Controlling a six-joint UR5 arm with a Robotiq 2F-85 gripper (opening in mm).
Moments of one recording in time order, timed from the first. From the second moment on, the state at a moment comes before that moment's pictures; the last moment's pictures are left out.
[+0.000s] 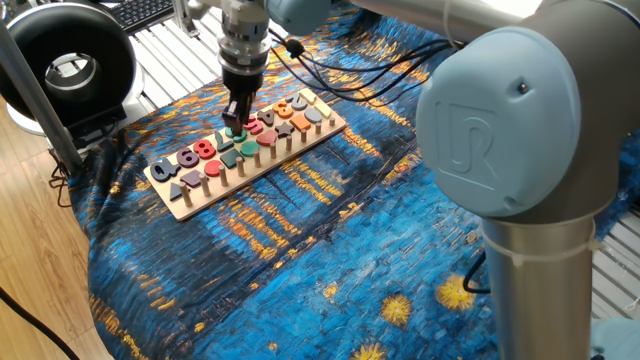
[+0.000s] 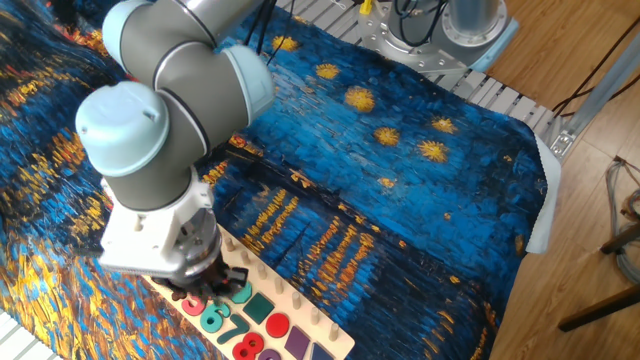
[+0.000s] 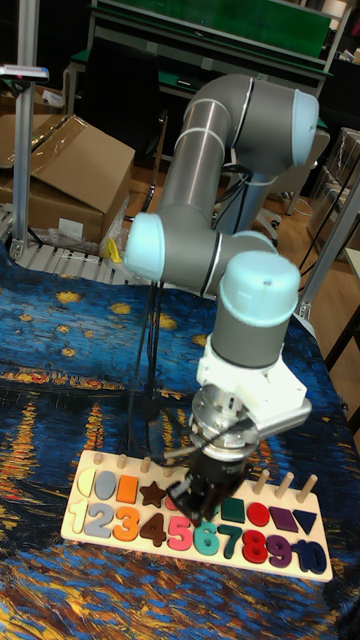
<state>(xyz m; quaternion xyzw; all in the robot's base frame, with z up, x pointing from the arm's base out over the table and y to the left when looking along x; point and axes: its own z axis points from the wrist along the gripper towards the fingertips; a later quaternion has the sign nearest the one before) 0.709 0.080 0.038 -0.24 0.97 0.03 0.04</state>
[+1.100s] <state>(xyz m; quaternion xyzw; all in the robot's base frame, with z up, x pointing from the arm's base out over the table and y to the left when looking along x) 0.633 0.040 0.110 -0.04 1.00 0.02 0.03</state>
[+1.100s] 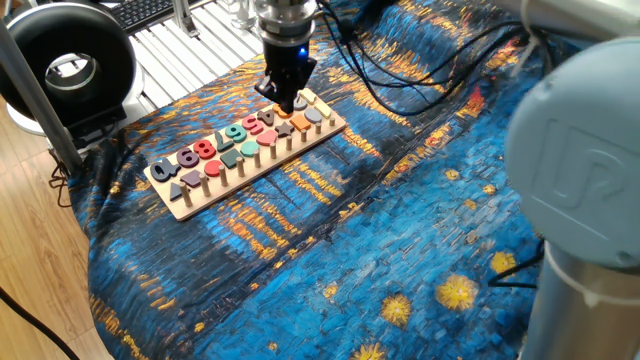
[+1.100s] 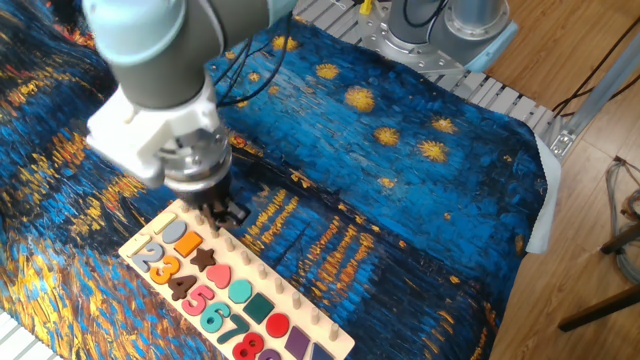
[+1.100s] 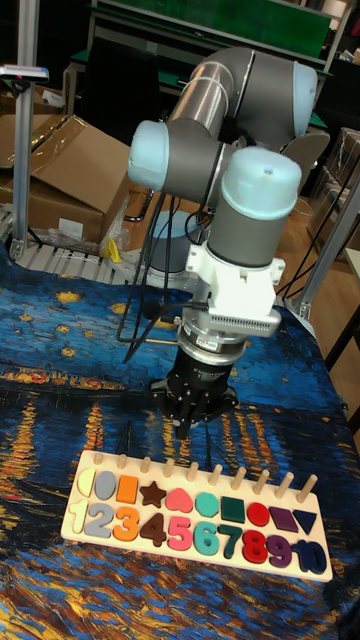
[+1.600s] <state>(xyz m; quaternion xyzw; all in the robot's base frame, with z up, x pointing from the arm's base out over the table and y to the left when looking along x) 0.630 0.039 0.121 -0.05 1.00 0.03 0.06</state>
